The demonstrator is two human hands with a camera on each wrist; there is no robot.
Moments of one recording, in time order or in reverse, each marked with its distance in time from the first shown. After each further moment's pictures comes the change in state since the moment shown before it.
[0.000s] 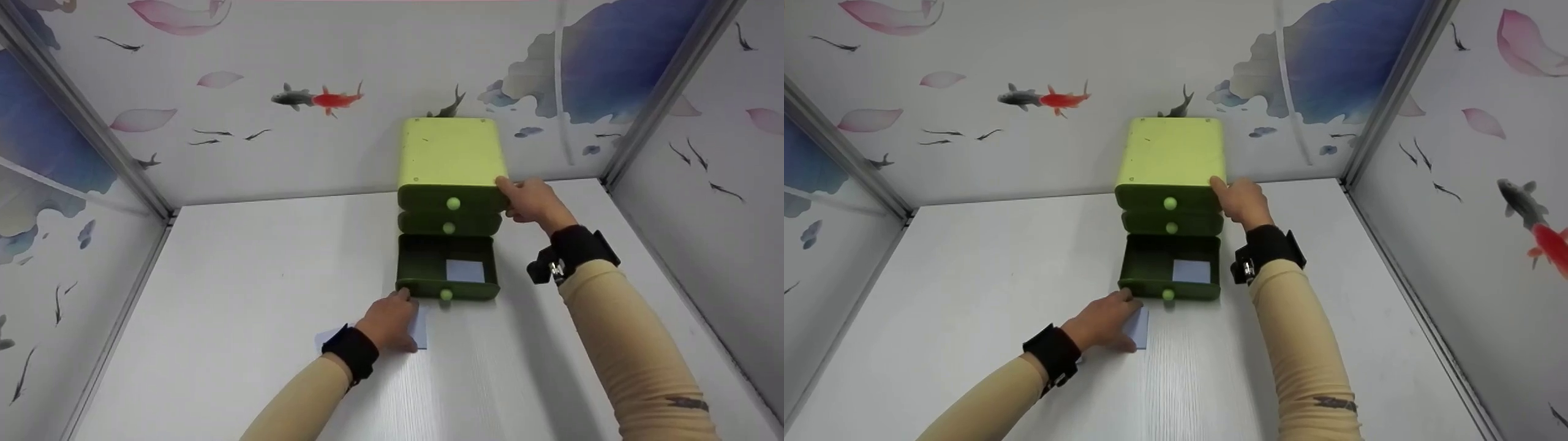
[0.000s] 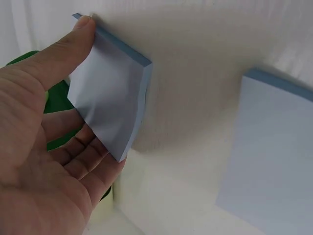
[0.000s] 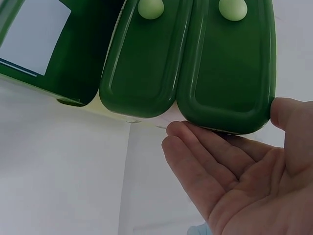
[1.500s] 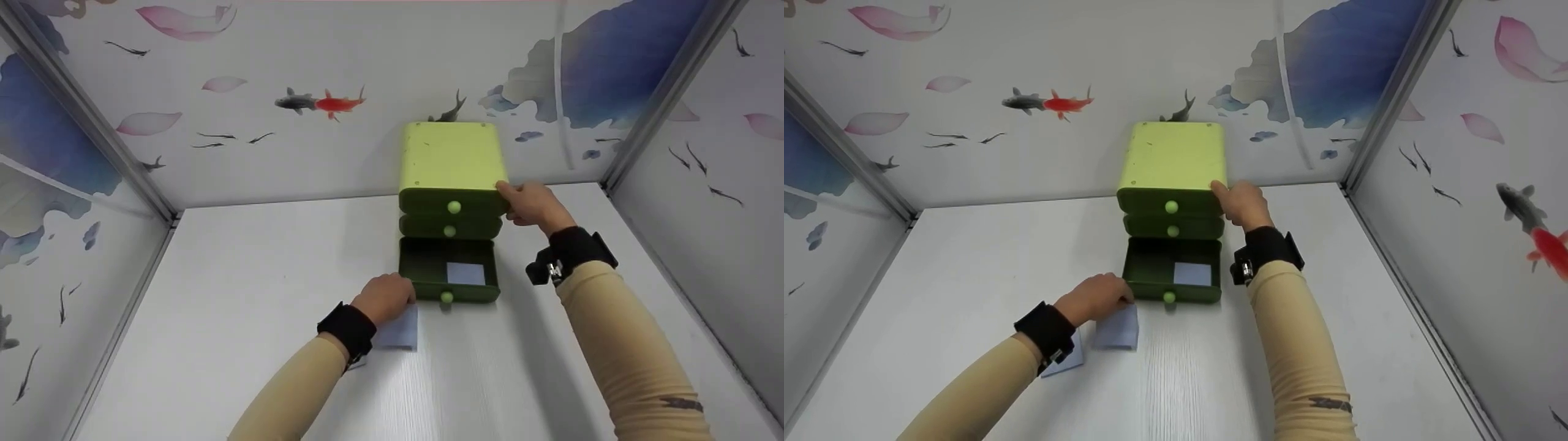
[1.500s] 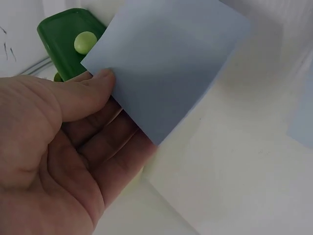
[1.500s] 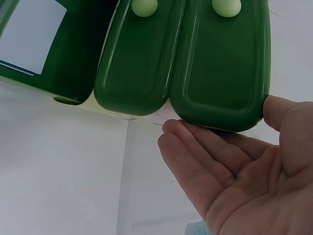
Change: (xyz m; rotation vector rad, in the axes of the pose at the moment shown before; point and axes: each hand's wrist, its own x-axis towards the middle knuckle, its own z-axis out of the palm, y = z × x) left_hand 0.002 -0.008 -0.059 -0.051 -0.026 -0.008; right_hand -0.002 -0.004 0.000 -0.050 -0.032 0.016
